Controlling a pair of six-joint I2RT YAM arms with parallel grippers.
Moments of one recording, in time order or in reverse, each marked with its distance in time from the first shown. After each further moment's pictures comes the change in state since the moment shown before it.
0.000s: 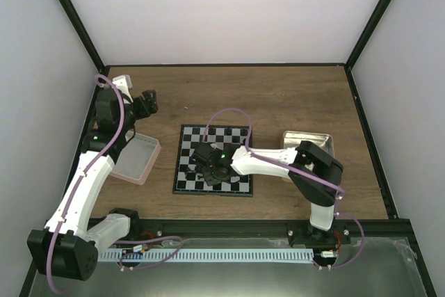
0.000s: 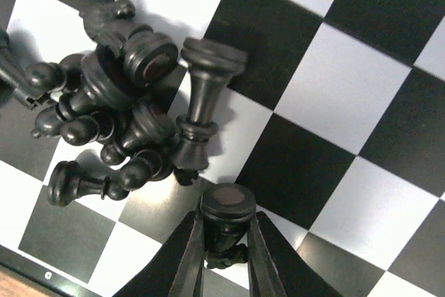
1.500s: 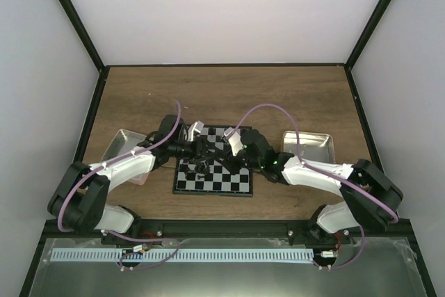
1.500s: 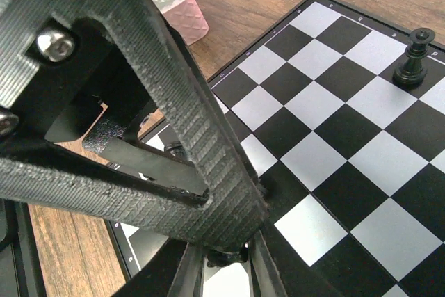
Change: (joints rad) left arm -0.390 0.370 -0.285 0.312 0.723 -0.415; right arm -0.259 -0.447 -0.551 0.811 -0.368 -0.412
